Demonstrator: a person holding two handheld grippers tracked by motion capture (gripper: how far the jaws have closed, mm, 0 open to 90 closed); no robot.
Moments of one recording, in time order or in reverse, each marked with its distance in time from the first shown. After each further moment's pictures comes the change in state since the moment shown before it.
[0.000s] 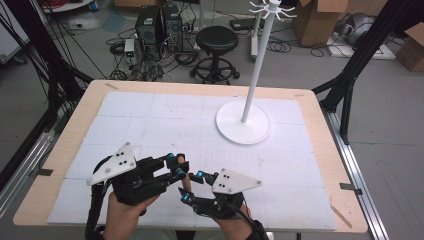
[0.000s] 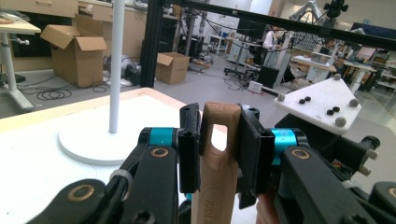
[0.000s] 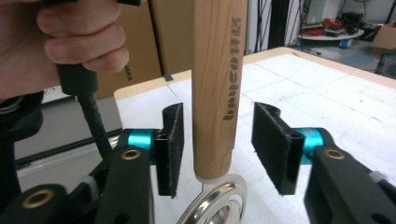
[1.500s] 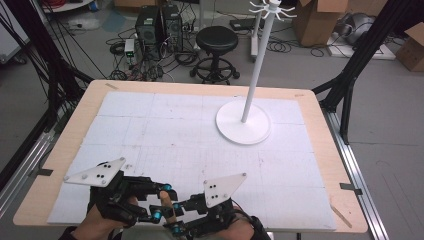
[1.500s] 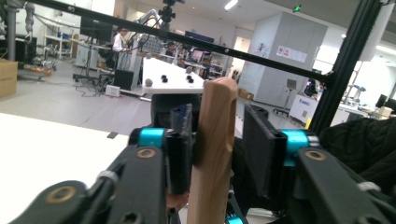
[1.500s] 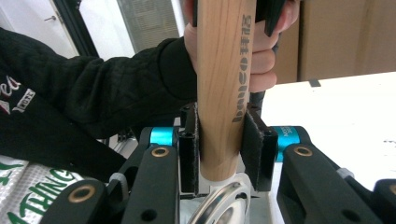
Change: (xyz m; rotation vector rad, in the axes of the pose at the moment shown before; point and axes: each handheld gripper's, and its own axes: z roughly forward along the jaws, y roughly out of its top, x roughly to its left) left arm 0.021 -0.018 -0.026 -0.022 -0.681 -0.050; right arm 0.011 0.005 0.011 0.012 0.627 -0.032
